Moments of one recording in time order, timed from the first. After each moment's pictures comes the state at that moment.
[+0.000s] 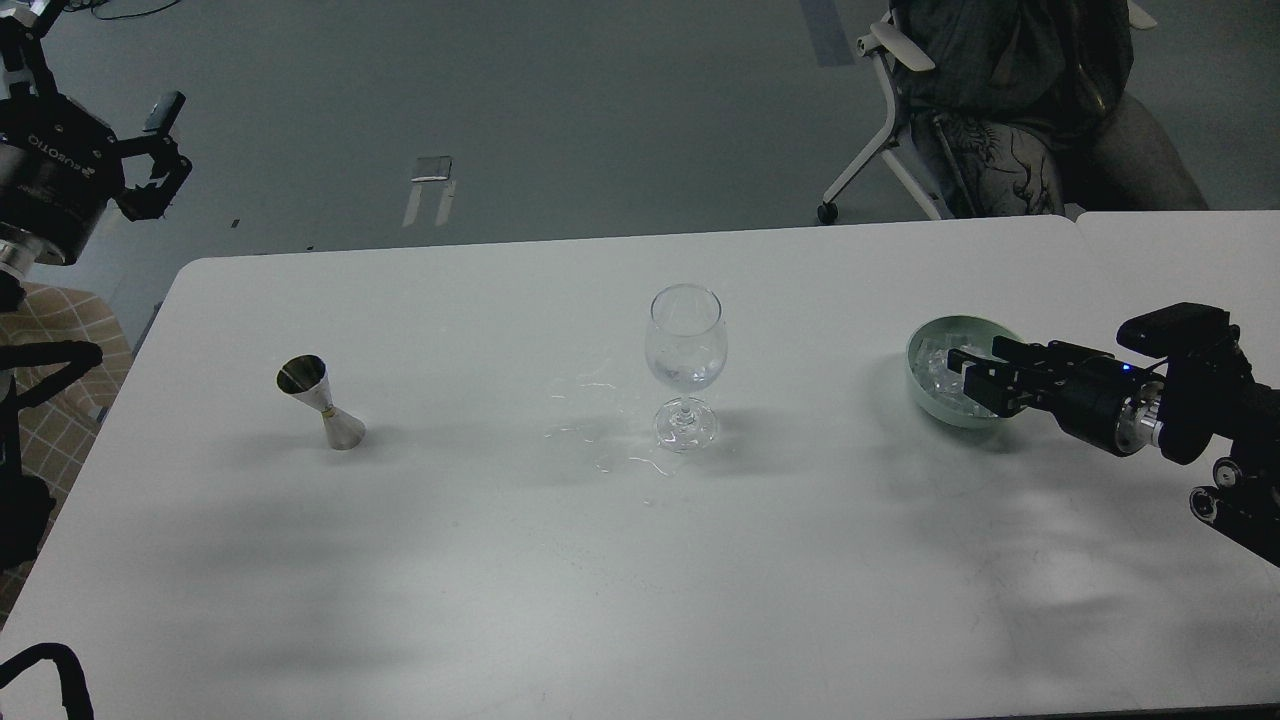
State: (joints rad) left arm -0.48 0.43 -1.75 -1.10 0.65 -0.49 0.12; right arm 0.65 -0.67 0.30 0.90 -1.65 -0.14 0.38
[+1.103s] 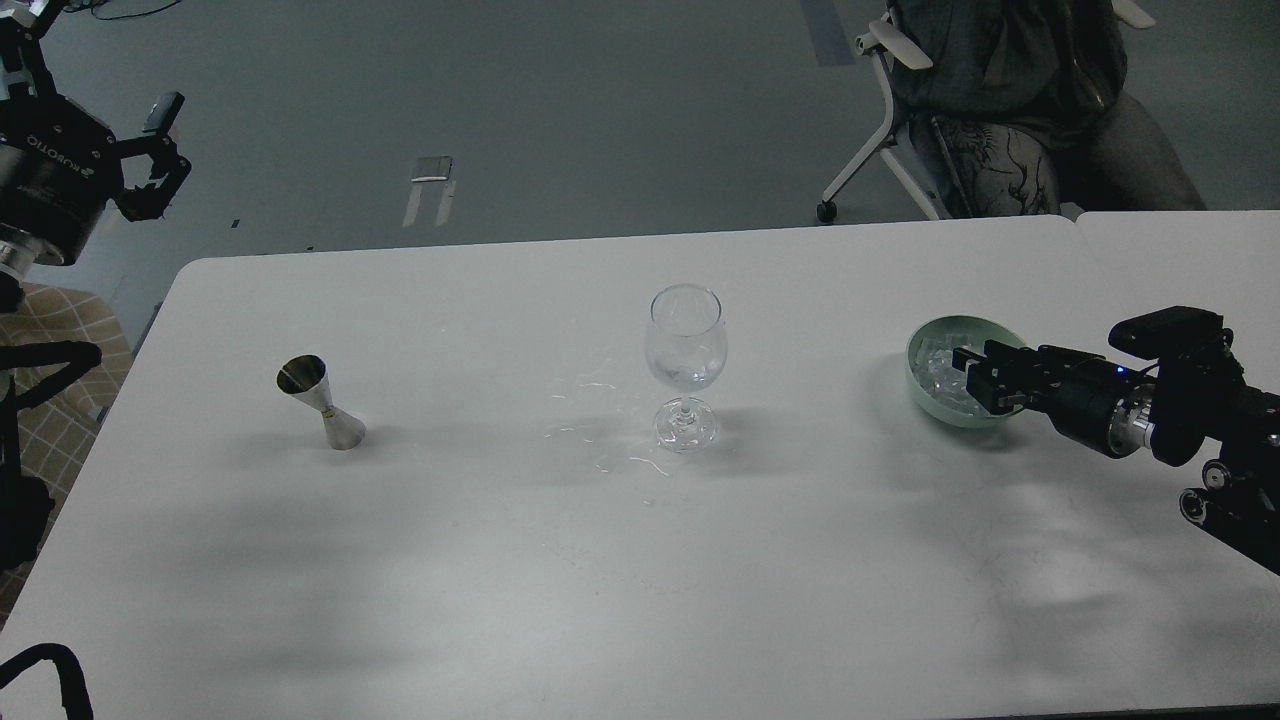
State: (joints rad) left arm -0.48 0.43 -1.75 -1.10 0.64 -0.49 0.12; right arm 0.65 -0.65 0.30 0.89 -1.64 -0.14 0.35
